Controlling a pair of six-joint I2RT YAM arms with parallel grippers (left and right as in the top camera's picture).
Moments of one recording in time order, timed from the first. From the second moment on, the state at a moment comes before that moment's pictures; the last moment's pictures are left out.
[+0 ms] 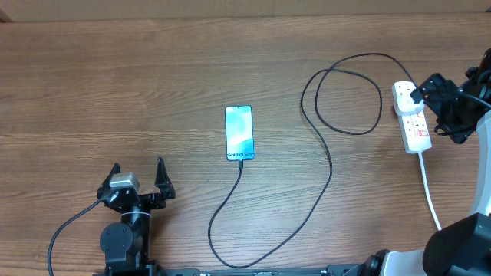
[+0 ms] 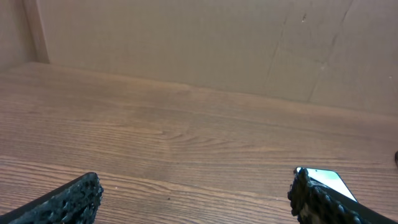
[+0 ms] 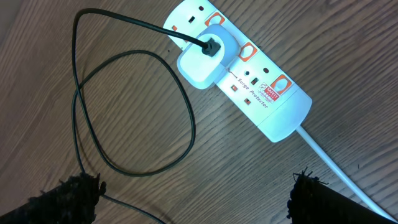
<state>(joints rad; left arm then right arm) 0.09 0.01 0.01 -0.08 0.03 -0.15 -0.40 1.59 1.47 -1.05 -0.16 0.41</state>
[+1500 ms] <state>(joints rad) 0.09 0.01 0.01 -0.08 0.03 -0.15 -0.16 0.82 0.80 -0.36 -0.16 0.39</state>
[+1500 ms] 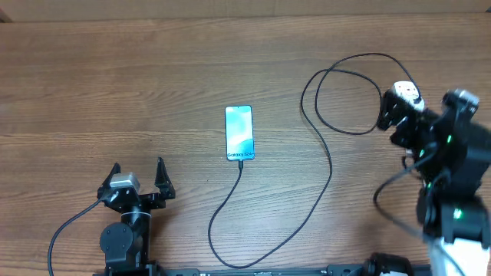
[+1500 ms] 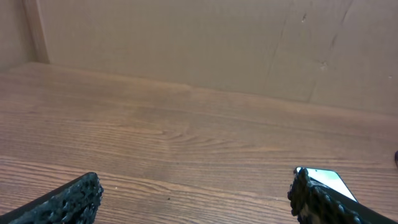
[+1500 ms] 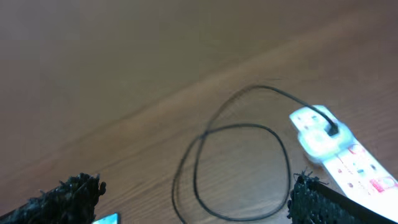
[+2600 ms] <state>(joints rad) 0.09 0.01 0.01 -0.08 0.03 -0.15 -0.04 0.01 0.17 -0.27 -0.16 0.31</state>
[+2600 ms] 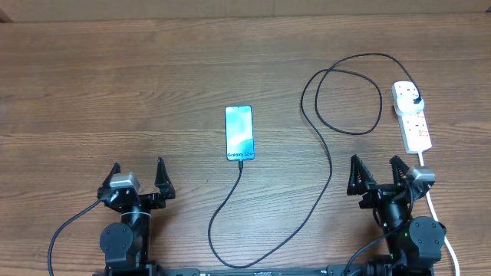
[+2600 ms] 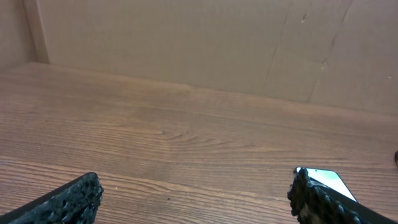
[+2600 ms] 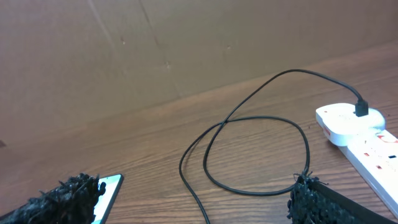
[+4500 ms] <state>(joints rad) 0.09 0.01 0.01 -0.08 0.03 -0.15 -0.05 0.01 0.11 -0.29 -0.16 0.31</state>
